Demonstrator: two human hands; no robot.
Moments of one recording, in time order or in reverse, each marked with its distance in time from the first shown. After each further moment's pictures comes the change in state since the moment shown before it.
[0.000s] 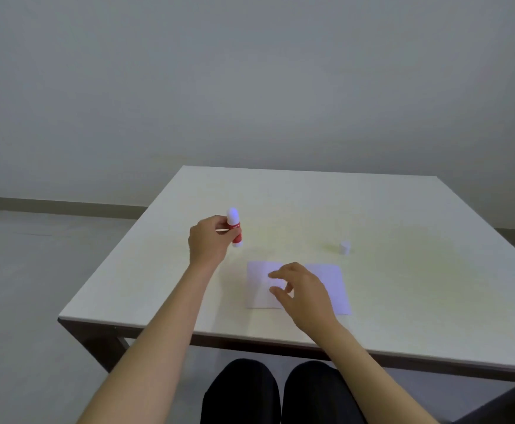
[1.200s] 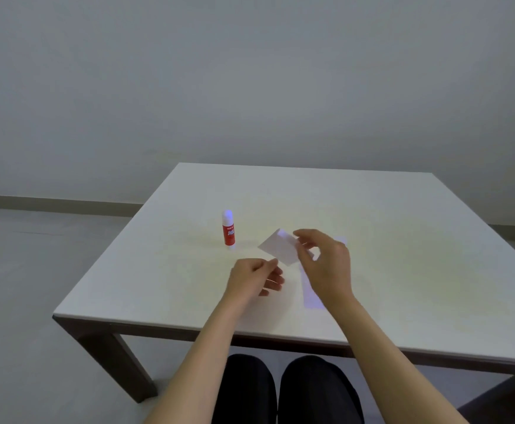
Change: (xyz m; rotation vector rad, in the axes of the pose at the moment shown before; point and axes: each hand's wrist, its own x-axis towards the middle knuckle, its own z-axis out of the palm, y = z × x) left_hand -0.072 0.010 0.046 -0.420 -0.438 -0.279; right_hand 0.019 0.002 -0.038 0.173 0.417 -0.027
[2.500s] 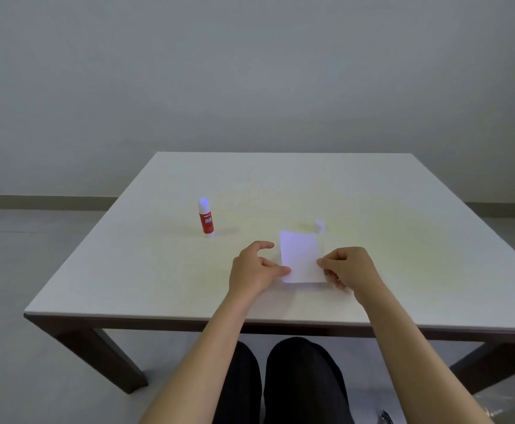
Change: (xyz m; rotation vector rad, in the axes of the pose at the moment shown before) left_hand 0.003 -0.006 0.044 0.198 0.051 0.038; right_hand -0.008 0.069 -0.057 0.180 -0.265 0.686
